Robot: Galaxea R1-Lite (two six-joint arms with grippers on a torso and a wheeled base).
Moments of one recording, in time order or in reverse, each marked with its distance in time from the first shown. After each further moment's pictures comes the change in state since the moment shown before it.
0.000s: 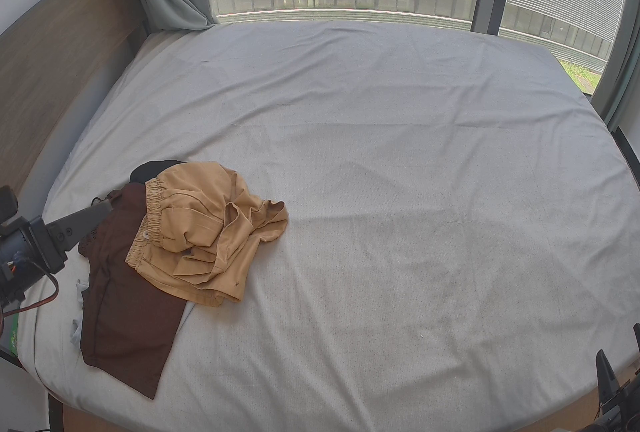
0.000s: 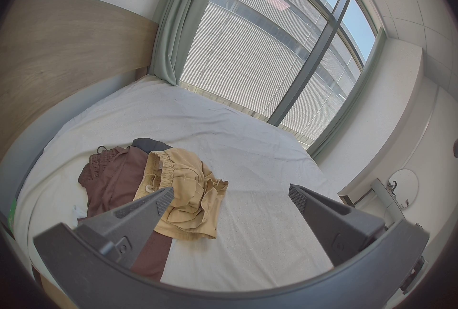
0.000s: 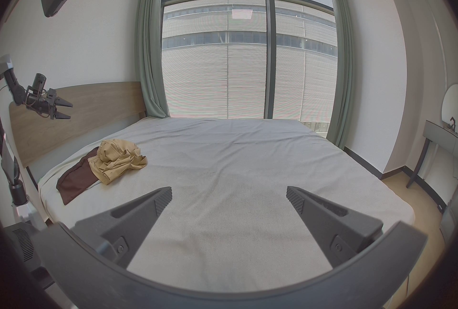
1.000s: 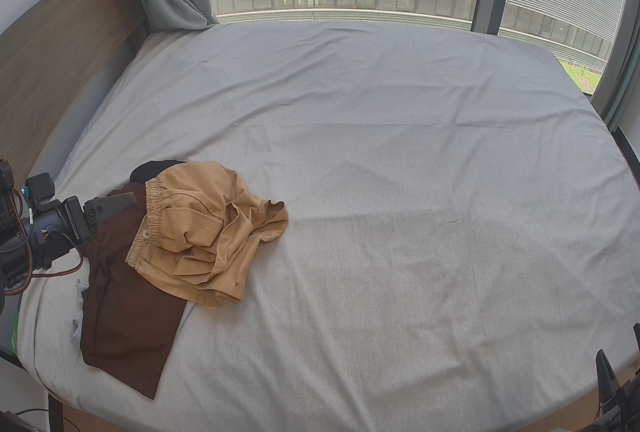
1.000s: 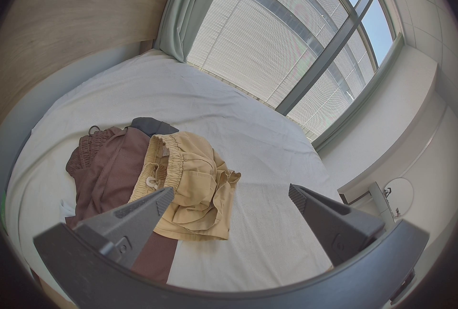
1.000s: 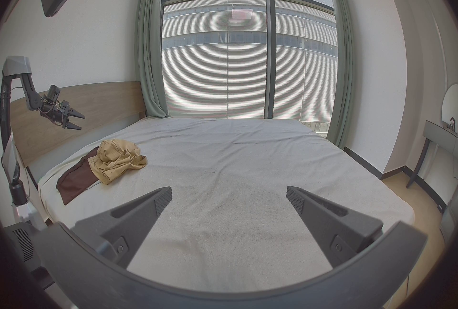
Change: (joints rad) left arm 0.094 0.333 -0.106 -0.076 -0.126 0.002; right arm 0.001 0.000 0.000 0.000 0.000 0.000
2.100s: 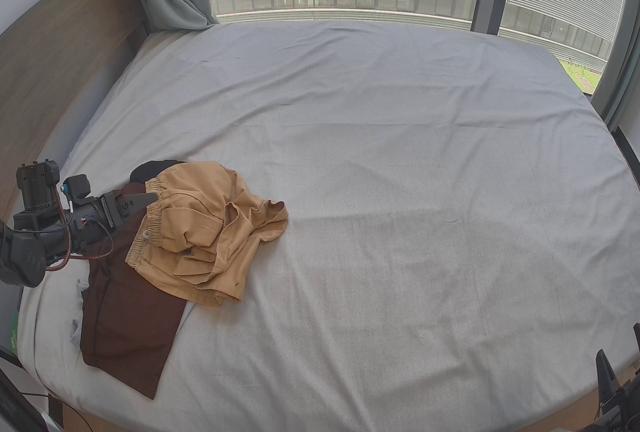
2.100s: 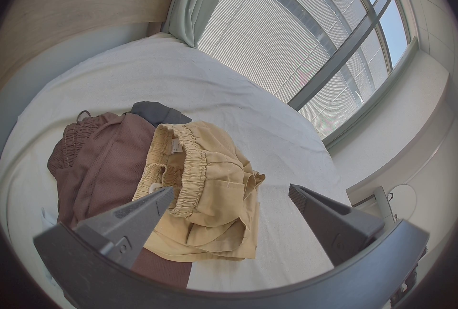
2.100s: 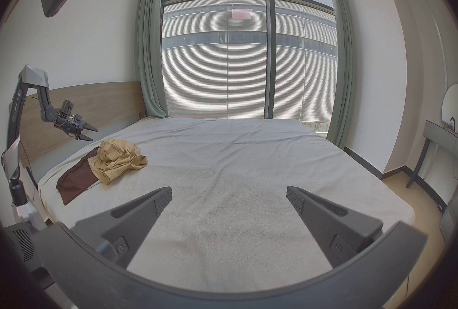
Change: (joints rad) left arm 0.005 0.353 -0.137 -0.142 0.012 -0.006; right arm 0.000 0.000 0.000 0.000 0.000 0.001
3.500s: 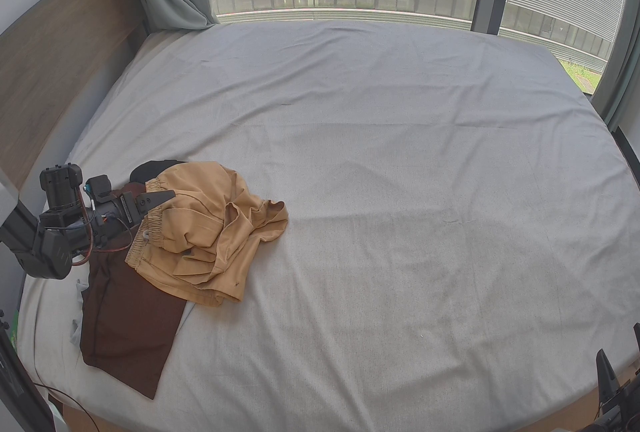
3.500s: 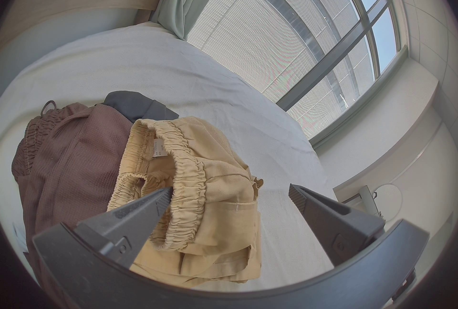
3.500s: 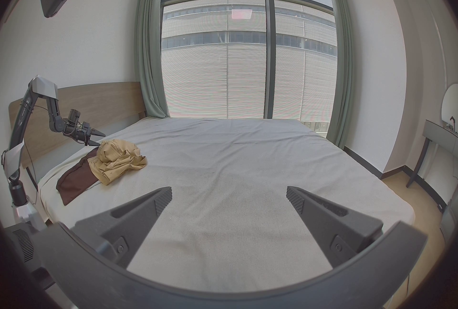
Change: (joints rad) left arm -0.005 0.225 -0.116 -0.152 -0.110 -0.046; right arm -0.001 0.000 0.000 -0.001 0.000 0.002
